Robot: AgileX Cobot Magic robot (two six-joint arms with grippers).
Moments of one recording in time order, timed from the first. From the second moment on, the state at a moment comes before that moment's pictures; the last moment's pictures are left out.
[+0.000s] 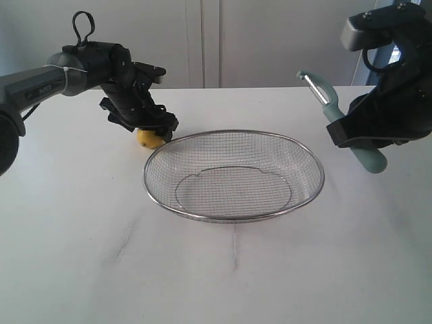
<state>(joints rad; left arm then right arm) -0.37 2.45 -2.19 -0.05 0.90 0.13 0.23 1.27 -1.05 0.26 0.83 -0.39</state>
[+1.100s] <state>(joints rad) -0.37 2.37 -2.28 -0.02 1.21 0.31 0.23 1.27 -1.05 0.26 0.83 -0.39</state>
